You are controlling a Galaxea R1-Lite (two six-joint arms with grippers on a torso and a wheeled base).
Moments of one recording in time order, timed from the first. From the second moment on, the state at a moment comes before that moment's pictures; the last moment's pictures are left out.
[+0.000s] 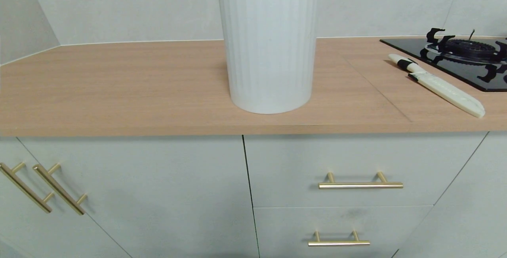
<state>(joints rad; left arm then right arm) 0.00 0.00 0.00 0.00 0.00 0.00 0.00 0.00 0.00 0.00 0.00 -0.02</state>
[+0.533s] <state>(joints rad) 0.00 0.00 0.00 0.00 0.00 0.00 0.00 0.00 0.00 0.00 0.00 -0.02</state>
